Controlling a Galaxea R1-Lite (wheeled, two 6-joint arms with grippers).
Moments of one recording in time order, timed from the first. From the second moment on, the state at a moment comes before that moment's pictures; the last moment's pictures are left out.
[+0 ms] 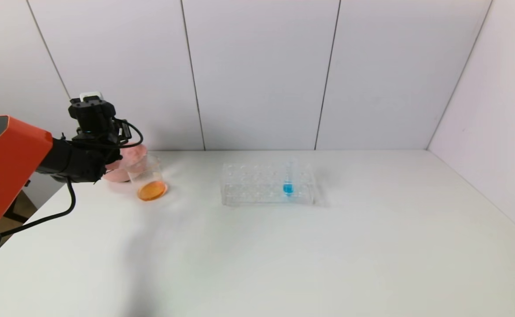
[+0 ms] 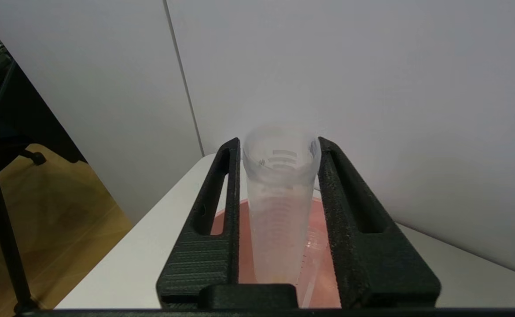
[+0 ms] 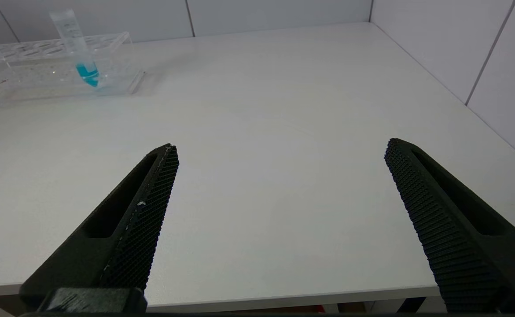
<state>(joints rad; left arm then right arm) 0.05 2.26 -1.46 -0.81 0.47 -0.04 0.00 0.00 0.00 0.00 -0.04 0.09</state>
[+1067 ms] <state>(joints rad) -0.01 1.70 -0.87 -0.83 0.26 -0.03 0.00 0.00 0.00 0.00 -0.04 0.09</state>
